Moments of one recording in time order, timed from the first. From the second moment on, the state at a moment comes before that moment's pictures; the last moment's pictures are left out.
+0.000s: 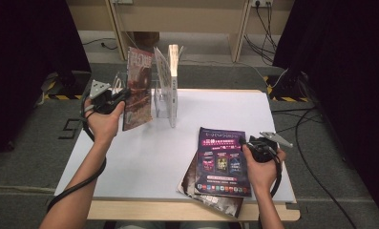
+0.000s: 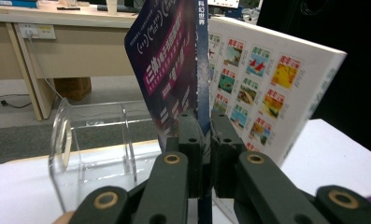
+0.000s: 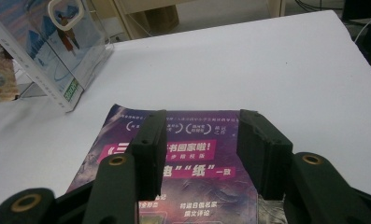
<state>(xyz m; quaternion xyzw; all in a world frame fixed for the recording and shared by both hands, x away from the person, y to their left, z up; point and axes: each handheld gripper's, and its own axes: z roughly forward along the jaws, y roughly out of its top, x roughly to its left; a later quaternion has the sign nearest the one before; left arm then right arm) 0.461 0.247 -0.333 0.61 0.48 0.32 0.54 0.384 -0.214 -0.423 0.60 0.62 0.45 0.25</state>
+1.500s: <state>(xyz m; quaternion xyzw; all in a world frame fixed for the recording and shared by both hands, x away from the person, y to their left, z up) 0.491 0.259 -0.374 0.60 0.48 0.39 0.51 0.385 -0.213 -0.429 0.59 0.63 0.44 0.24</state>
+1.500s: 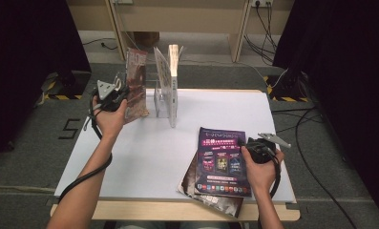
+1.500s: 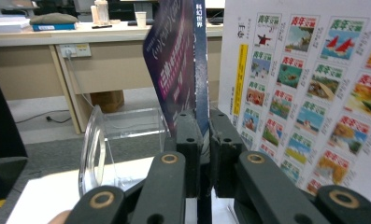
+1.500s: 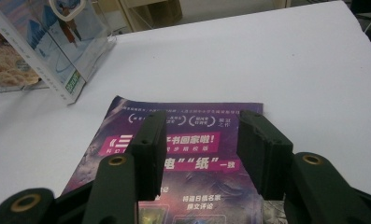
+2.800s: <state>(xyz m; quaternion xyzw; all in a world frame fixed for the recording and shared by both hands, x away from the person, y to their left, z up) 0.468 0.294 -0.399 0.59 0.54 0.34 0.50 0.383 -0.209 -0.427 0.60 0.63 0.45 0.23</state>
